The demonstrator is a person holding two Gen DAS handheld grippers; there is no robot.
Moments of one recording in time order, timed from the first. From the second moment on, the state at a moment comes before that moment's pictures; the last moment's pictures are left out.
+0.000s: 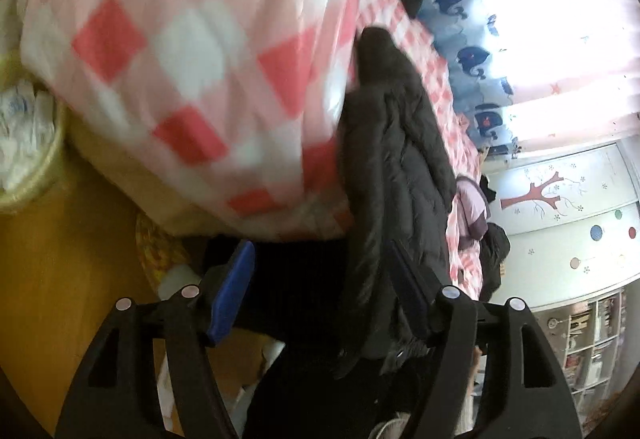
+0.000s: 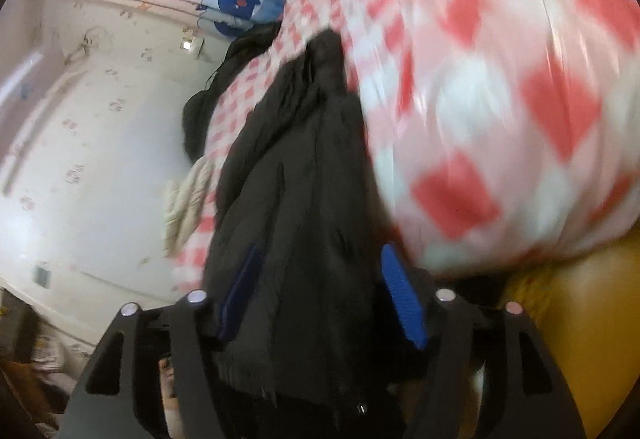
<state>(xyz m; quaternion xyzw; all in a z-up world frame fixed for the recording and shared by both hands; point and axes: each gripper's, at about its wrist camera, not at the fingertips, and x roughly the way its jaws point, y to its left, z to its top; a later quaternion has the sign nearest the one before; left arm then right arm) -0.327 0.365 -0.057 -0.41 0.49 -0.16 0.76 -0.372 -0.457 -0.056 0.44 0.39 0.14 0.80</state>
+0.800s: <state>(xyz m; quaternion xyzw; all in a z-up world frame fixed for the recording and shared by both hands) -0.246 0.295 -0.048 -0.38 0.51 -0.20 0.75 -0.050 -0.401 -0.070 0.40 0.45 0.15 0.78</state>
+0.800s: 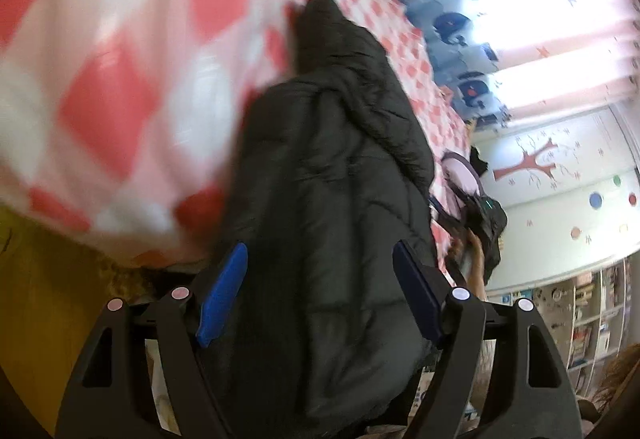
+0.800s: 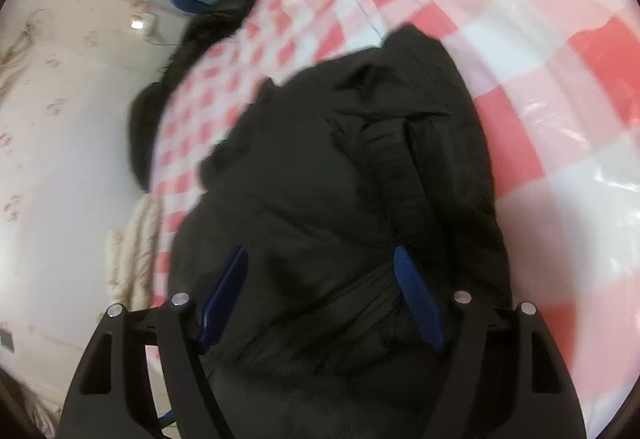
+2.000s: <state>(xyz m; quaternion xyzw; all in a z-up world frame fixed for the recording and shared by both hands) -0.301 0.259 -0.115 -0.44 0.52 -0.33 0.66 -0.342 -0.430 -0.122 0.50 0.49 0.31 0.65</state>
